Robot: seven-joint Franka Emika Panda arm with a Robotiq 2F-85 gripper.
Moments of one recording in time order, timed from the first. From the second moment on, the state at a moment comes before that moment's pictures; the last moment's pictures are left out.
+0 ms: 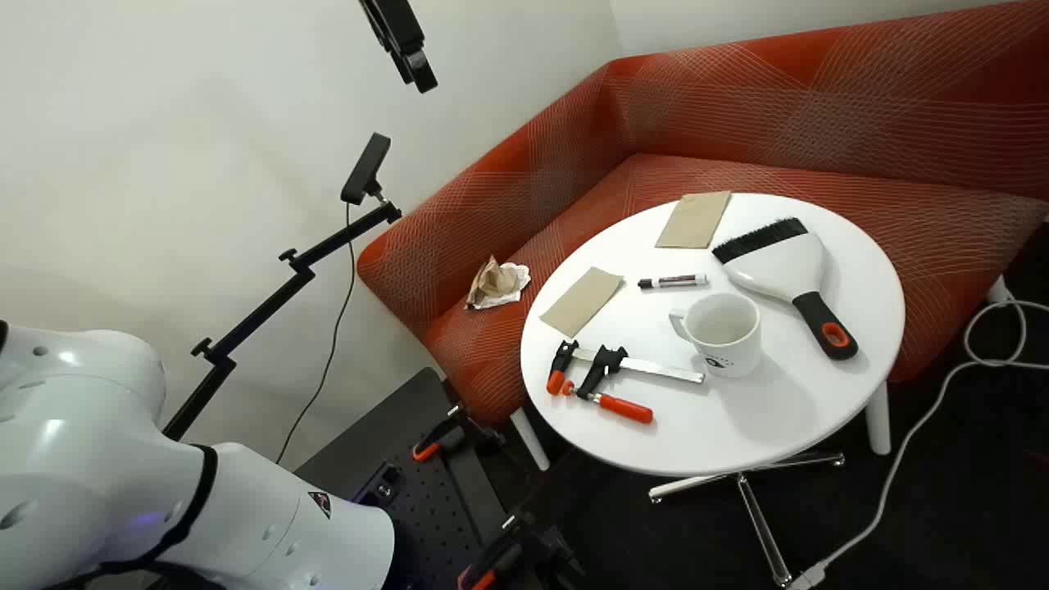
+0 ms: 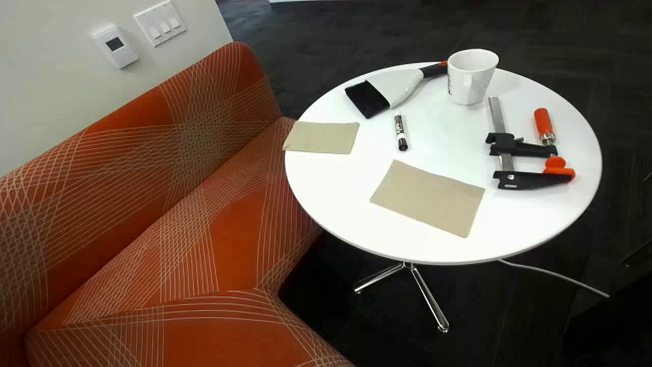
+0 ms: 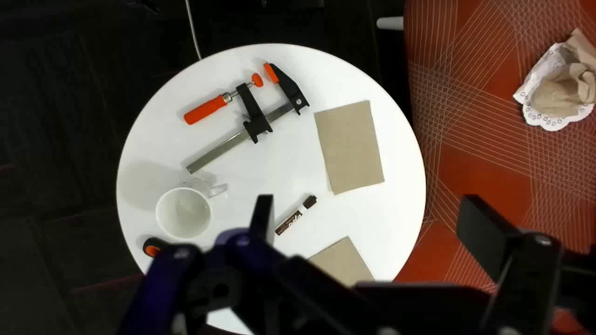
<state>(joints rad) 0.08 -0.27 0.15 -2.07 0.14 1.74 0.28</state>
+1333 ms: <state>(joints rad) 0.07 -0.16 0.15 -2.11 0.07 2.02 0.46</state>
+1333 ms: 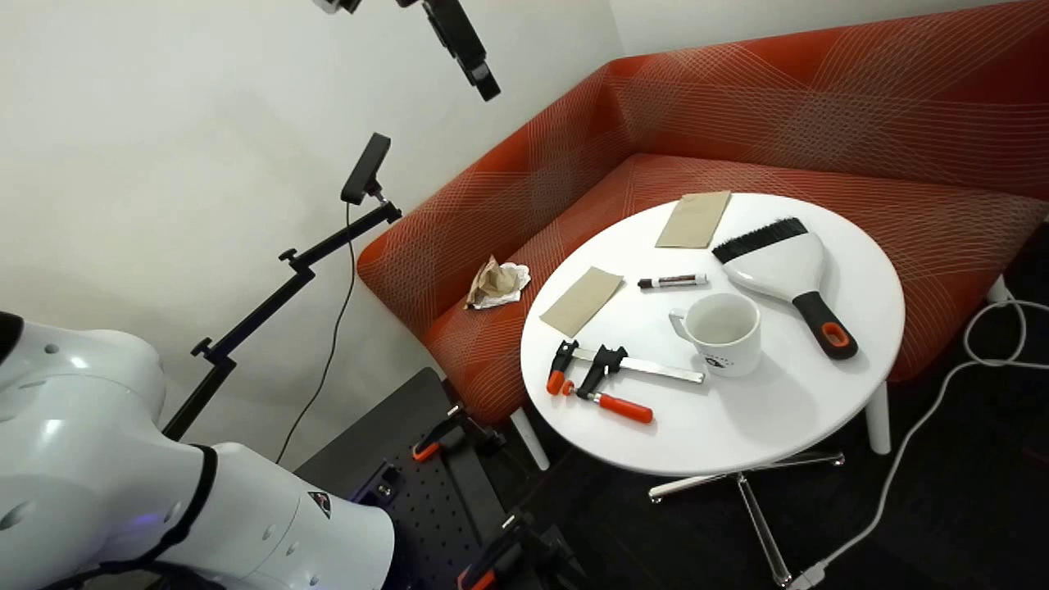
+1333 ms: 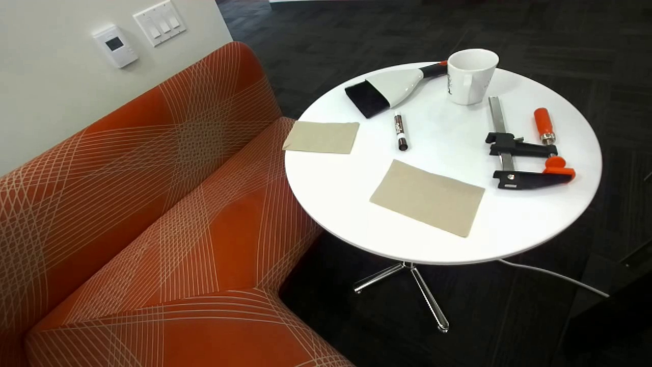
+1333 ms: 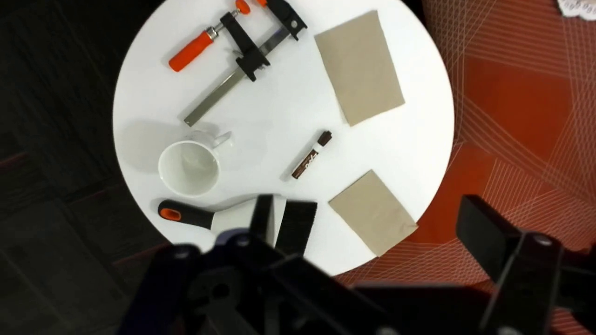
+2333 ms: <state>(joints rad) 0.09 0.24 0.07 -2.14 -0.08 2.49 0.98</state>
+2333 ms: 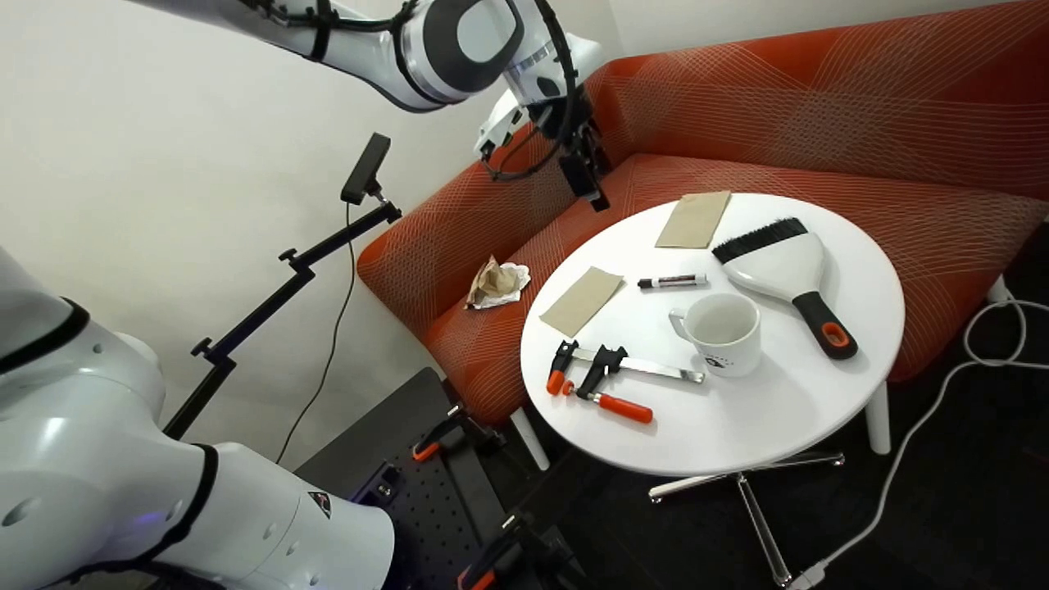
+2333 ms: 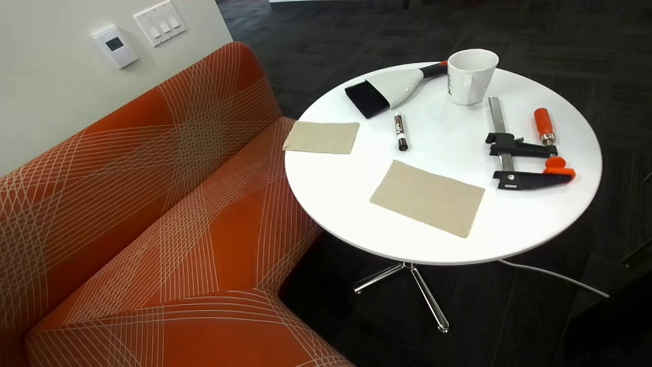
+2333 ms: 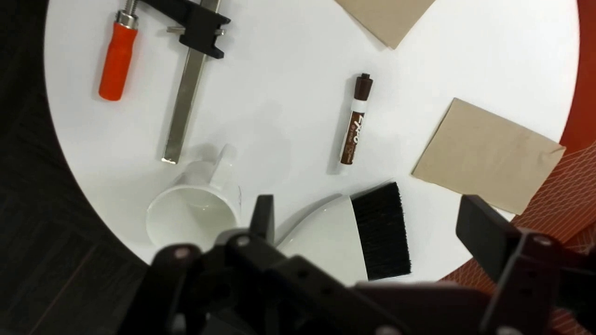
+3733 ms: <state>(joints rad) 0.11 0.58 0.02 -1.95 0.04 2.50 0.98</state>
